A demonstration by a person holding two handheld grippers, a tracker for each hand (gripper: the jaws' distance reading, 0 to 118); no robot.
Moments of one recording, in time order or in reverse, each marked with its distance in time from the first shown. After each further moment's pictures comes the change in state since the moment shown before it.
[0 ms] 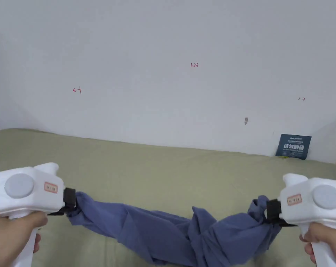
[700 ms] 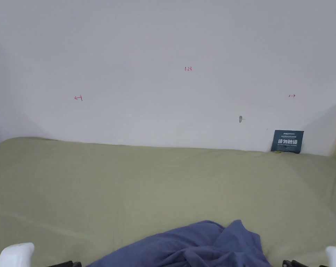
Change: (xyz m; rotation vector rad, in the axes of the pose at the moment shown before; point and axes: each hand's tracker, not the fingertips) left arm -0.023 -0.161 0.075 0.141 0.005 -0.101; right arm 0.011 -0.193 0.100 0.303 -0.077 -0.058
